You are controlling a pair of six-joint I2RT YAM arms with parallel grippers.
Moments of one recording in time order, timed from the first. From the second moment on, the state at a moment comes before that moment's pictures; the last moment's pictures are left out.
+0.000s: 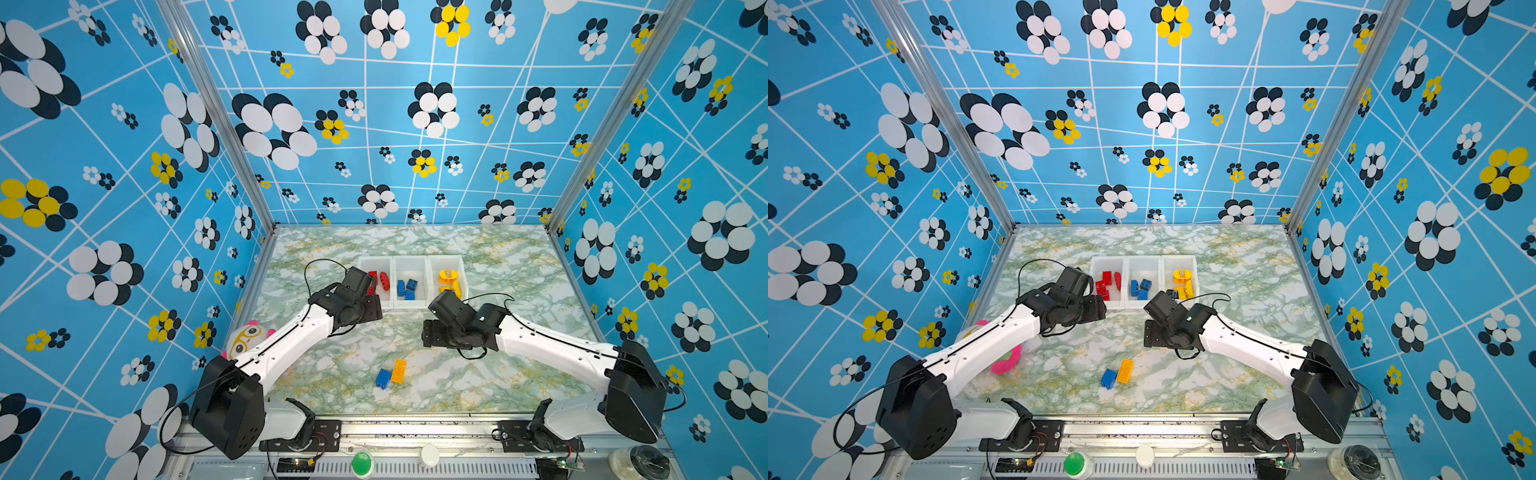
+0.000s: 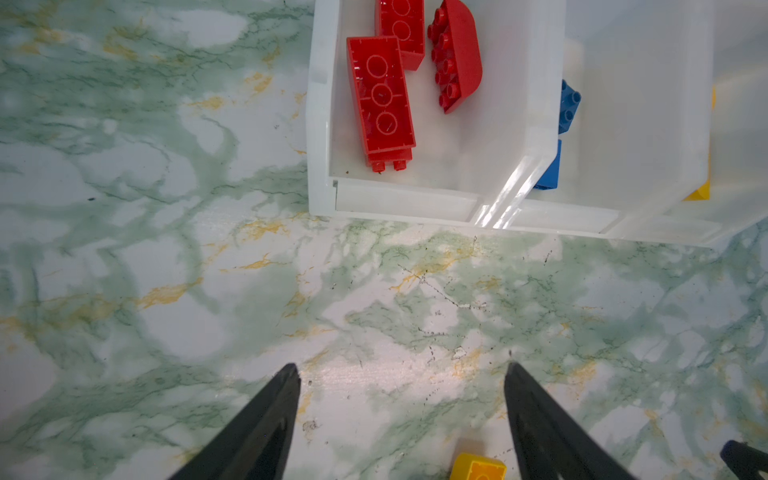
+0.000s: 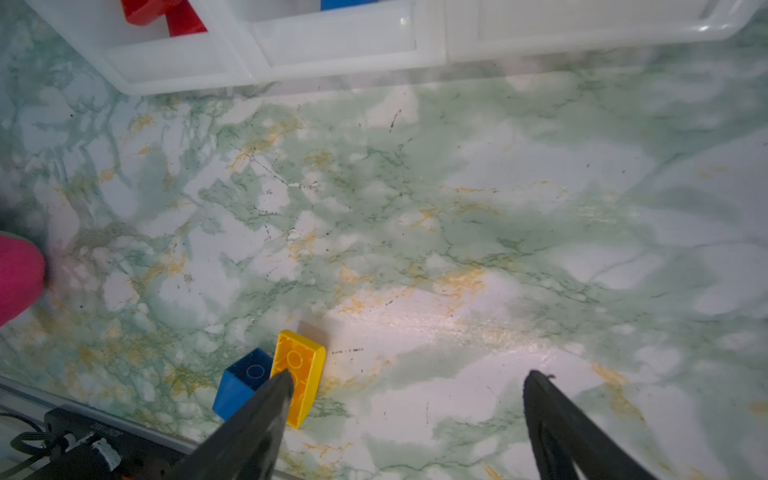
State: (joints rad) left arm -0.51 1.32 0.94 -0.65 -0.03 -0.66; right arm 0.93 1.48 1.04 -0.71 0.11 0.87
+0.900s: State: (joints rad) left arm -0.38 1.11 0.72 -0.60 0.07 -0.67; right arm 1.12 1.88 1.34 -0.76 0.12 1.06
